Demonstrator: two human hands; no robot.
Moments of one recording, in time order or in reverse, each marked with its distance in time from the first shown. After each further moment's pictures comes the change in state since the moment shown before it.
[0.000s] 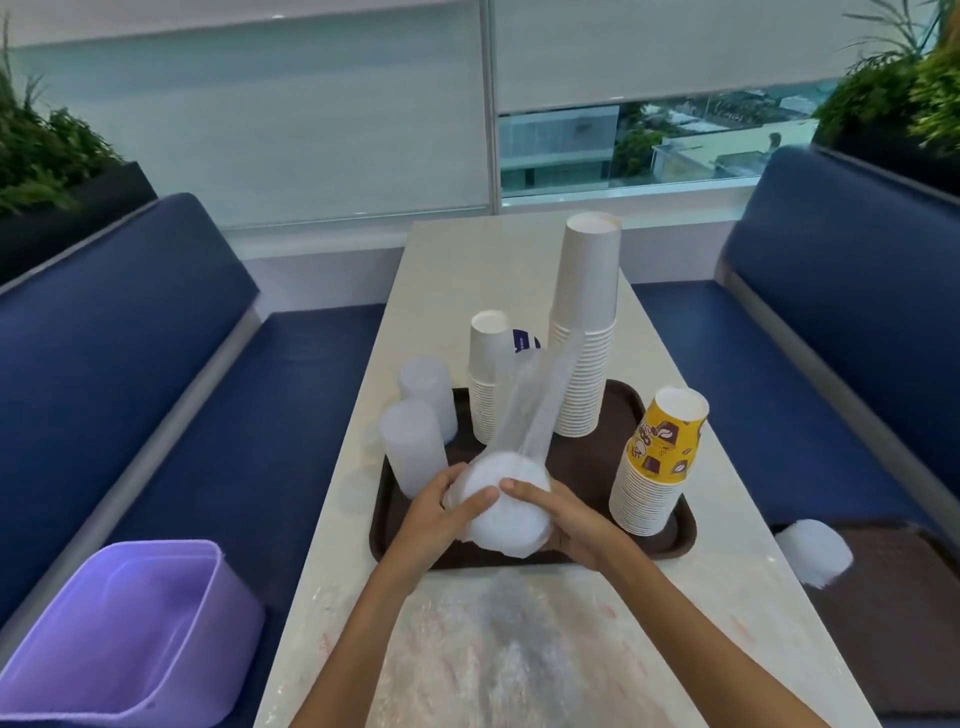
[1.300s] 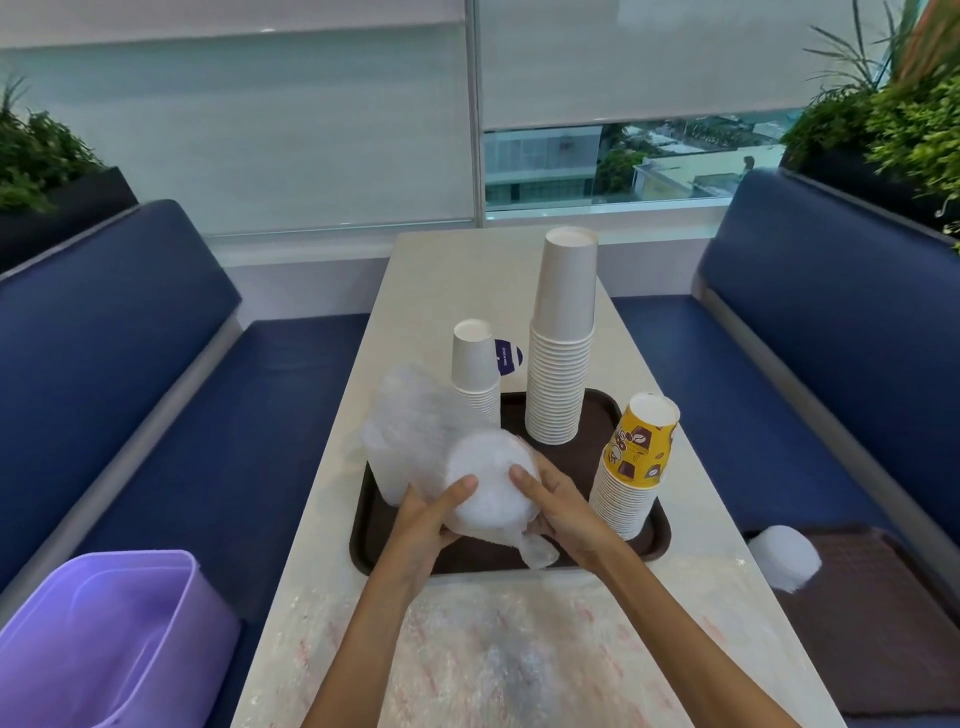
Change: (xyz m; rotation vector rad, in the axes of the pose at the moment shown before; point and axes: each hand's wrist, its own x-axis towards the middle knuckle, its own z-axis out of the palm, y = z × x) left_hand 0.000 0.002 0.016 -0.512 0.015 0.030; right_hand -0.015 -0.005 -0.005 0.049 0.042 -0.323
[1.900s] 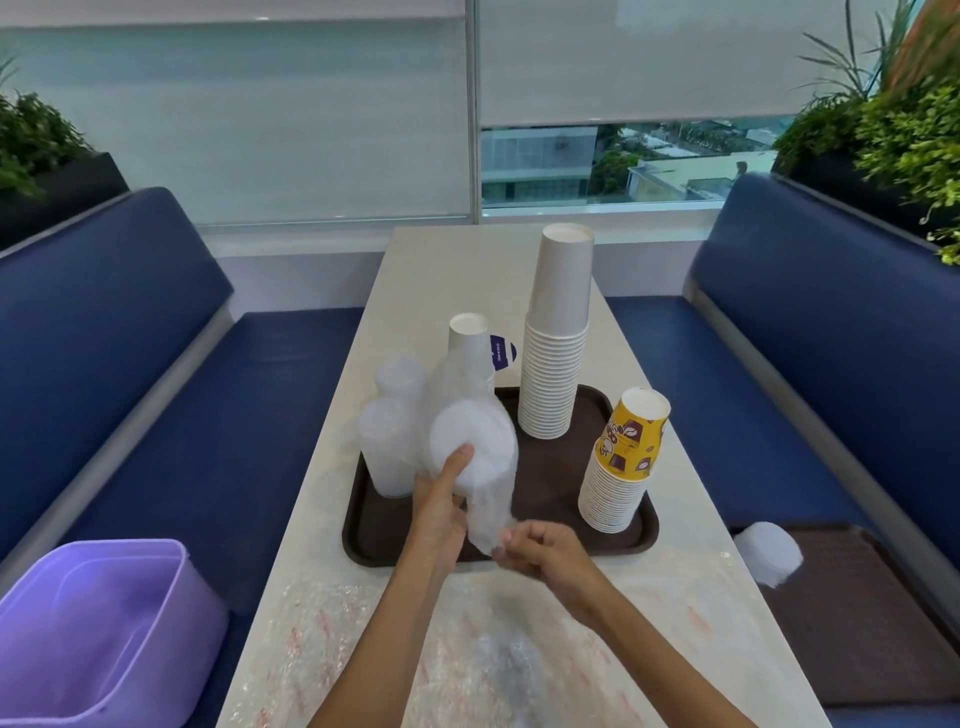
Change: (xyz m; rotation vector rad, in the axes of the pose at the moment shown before) left_hand 0.016 -0.013 0.029 -0.342 0.185 0.003; right_hand -0.029 0.048 -0.007 -0.053 0.099 0.161
